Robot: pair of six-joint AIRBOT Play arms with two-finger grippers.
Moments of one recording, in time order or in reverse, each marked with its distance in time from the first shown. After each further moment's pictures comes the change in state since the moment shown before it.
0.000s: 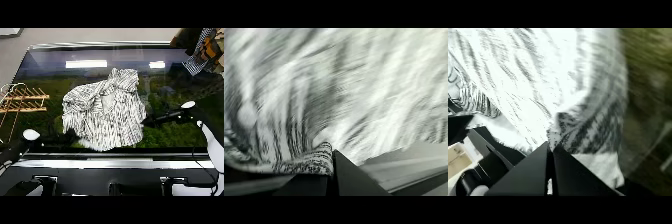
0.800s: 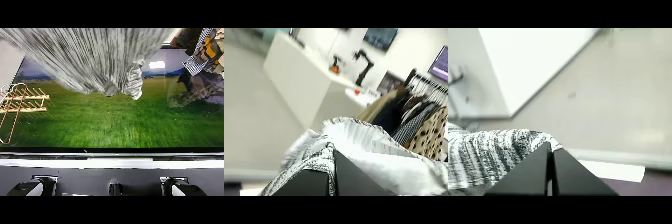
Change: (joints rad) left arm 0.153 0.072 1.393 0.175 0.066 0.056; right arm 0.045 0.476 1.149 -0.356 -0.311 0.195
